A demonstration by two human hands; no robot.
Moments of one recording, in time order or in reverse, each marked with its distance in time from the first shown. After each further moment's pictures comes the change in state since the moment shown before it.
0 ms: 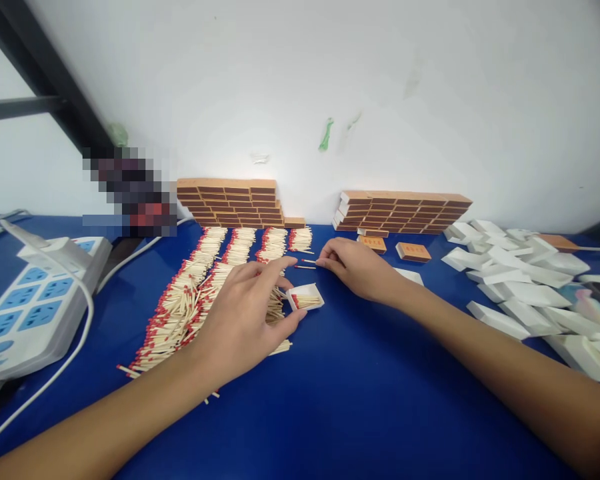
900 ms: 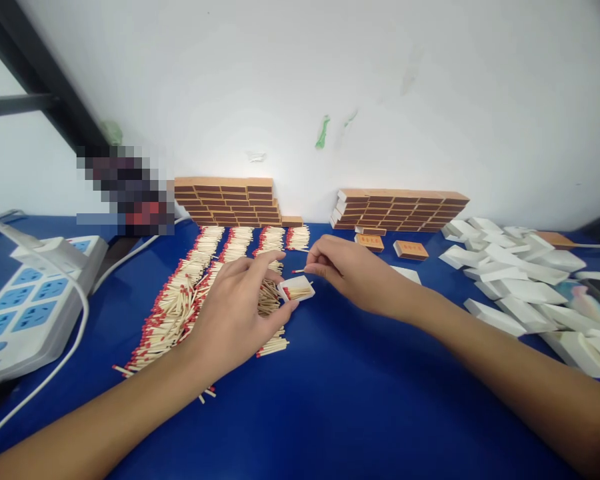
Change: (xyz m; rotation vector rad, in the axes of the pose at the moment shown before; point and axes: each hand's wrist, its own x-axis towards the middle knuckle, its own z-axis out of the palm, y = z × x) left_hand 0.002 -0.003 -0.001 0.044 0.059 -0.020; right_hand -0.019 -0.032 -0.016 0.103 -0.010 -0.209
